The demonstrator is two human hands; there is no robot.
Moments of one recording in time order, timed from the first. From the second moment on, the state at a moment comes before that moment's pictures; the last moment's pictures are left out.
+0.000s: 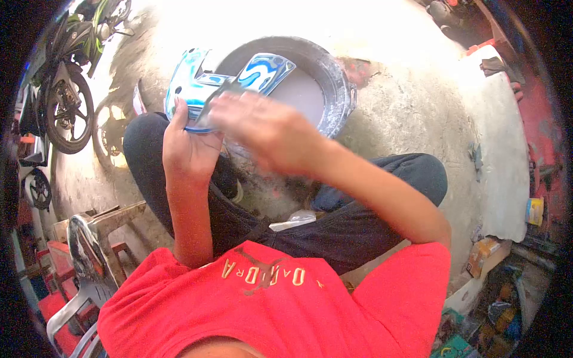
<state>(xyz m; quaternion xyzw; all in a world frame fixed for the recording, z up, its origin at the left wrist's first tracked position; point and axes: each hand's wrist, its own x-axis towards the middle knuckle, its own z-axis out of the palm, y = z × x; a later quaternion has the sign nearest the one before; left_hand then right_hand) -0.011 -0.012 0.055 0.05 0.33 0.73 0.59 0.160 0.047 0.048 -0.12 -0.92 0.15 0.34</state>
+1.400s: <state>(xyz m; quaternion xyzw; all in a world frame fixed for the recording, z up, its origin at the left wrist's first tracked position) -0.002 -0.014 0.058 0.06 0.30 0.73 0.61 0.164 0.073 0.034 -0.16 -0.92 0.08 0.34</state>
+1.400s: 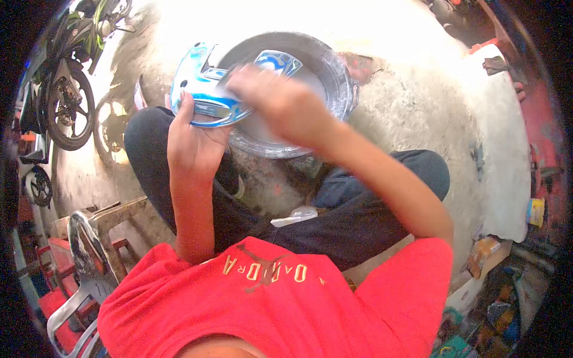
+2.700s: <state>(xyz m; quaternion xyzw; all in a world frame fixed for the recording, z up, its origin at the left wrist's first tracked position) -0.020 0.014 -0.012 0.03 0.32 0.78 0.54 0.177 0.272 -0.118 -0.46 -0.61 0.63 0.13</state>
